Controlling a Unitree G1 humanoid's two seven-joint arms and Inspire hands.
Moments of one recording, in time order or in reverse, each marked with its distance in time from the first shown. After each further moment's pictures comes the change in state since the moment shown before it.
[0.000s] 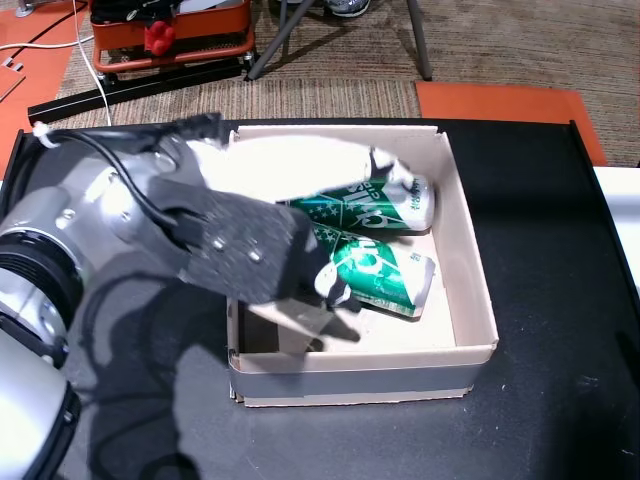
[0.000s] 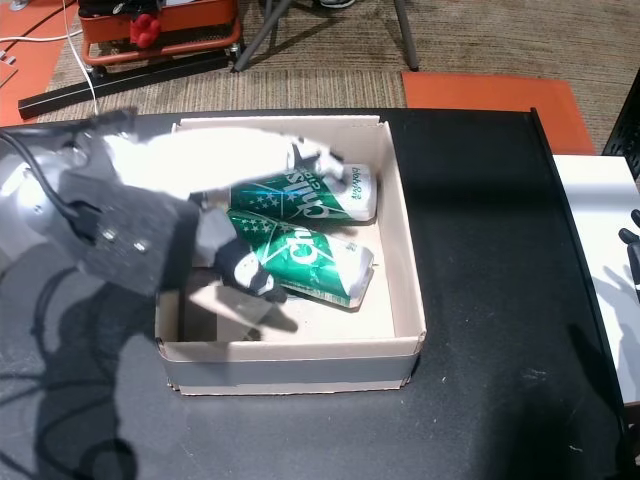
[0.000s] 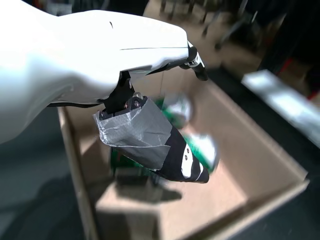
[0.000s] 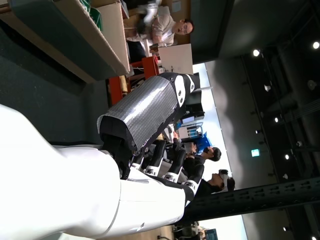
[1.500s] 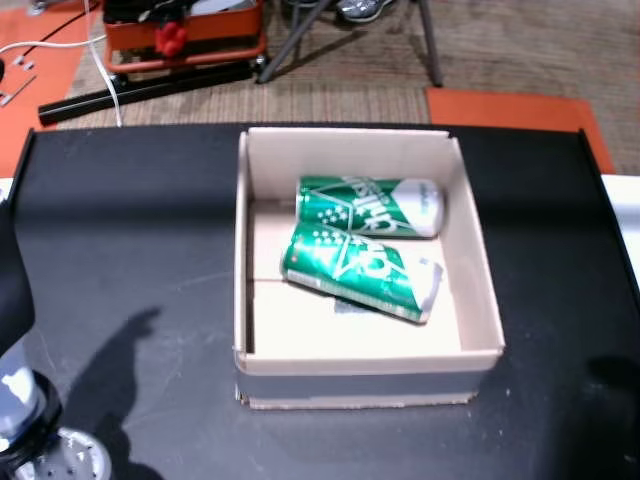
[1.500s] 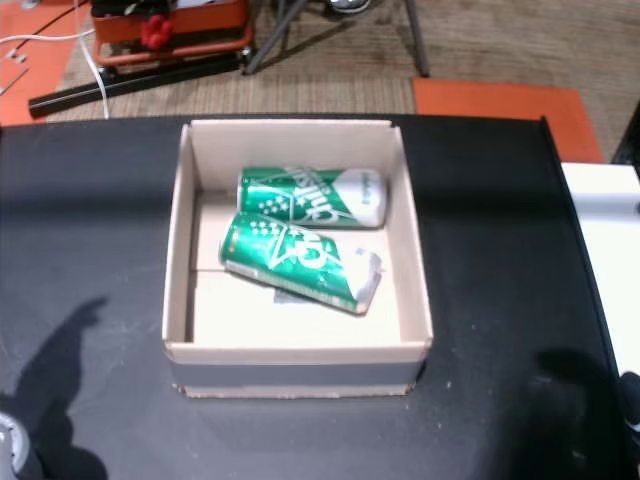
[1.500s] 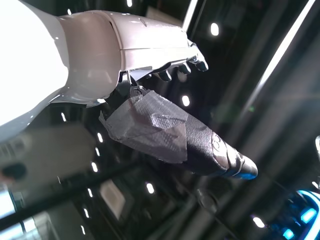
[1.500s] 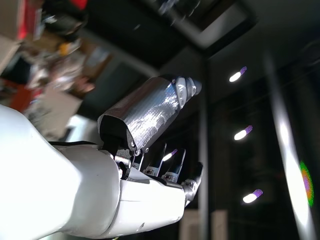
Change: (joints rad) left arm 0.734 -0.460 0.887 -0.908 -1.785 0.172 -1.335; right arm 0.251 0.301 0.104 -0.958 0.452 0.038 0.544
